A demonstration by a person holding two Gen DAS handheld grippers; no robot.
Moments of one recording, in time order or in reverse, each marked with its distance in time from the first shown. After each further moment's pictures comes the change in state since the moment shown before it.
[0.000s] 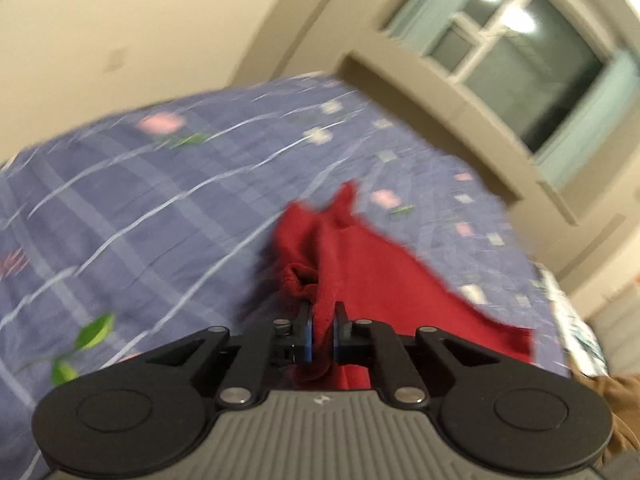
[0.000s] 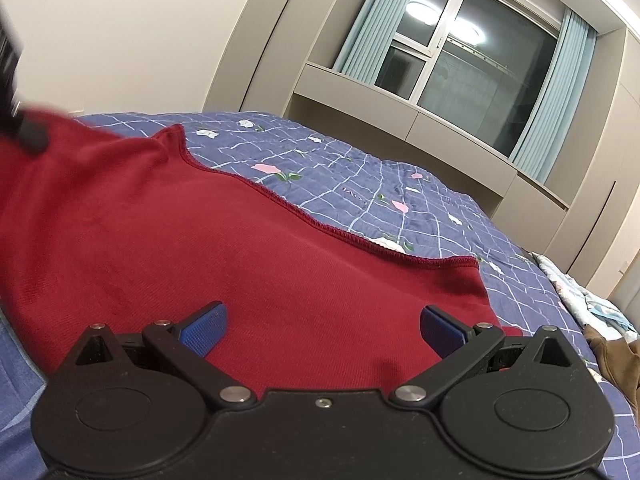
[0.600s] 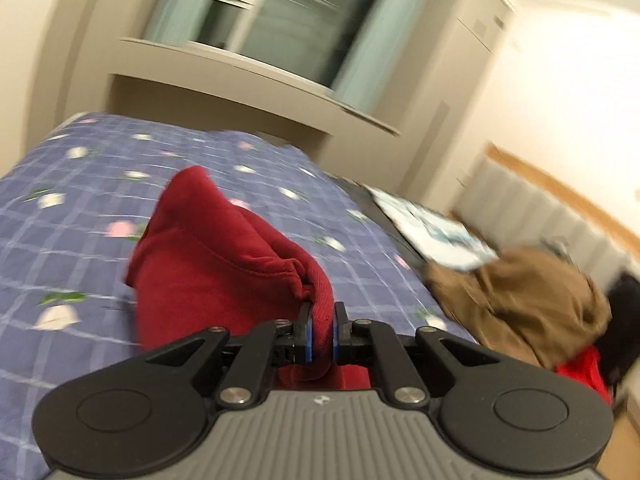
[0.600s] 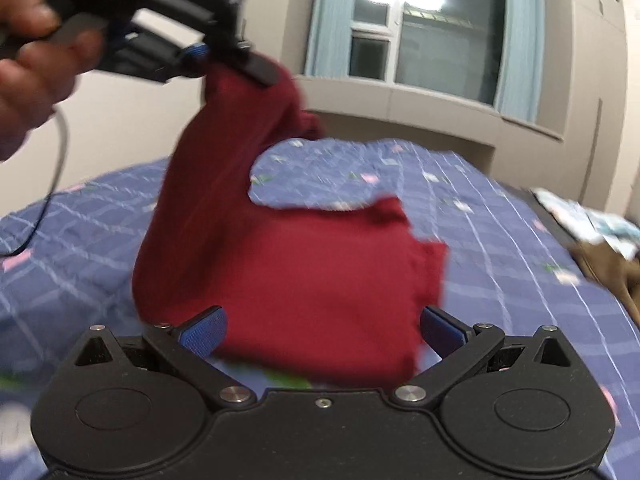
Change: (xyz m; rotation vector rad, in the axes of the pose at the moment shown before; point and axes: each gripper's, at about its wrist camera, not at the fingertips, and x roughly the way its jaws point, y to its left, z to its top) left arm 0.011 -0.211 -0.028 0.493 0.099 -0.413; right arm -0.103 -0.100 -0.061 0.275 0.018 0.102
